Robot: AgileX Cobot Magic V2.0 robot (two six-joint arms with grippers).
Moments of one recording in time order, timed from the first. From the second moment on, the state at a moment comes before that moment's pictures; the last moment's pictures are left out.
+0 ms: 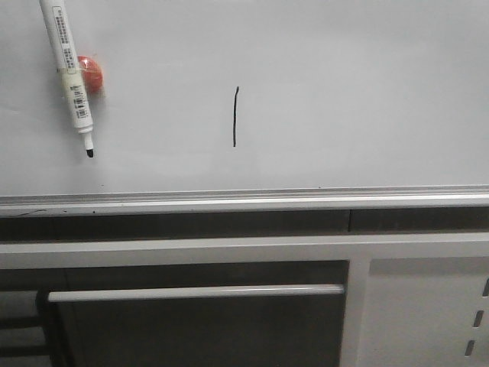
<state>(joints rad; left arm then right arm) -1.36 0.96 -0.57 1.78 0.93 -1.90 0.68 0.68 -0.66 1.25 -0.02 -1.11</state>
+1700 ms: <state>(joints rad) -1.53 0.48 -0.20 1.81 0.35 -1.78 0.68 0.42 -0.21 1.27 0.23 -1.11</state>
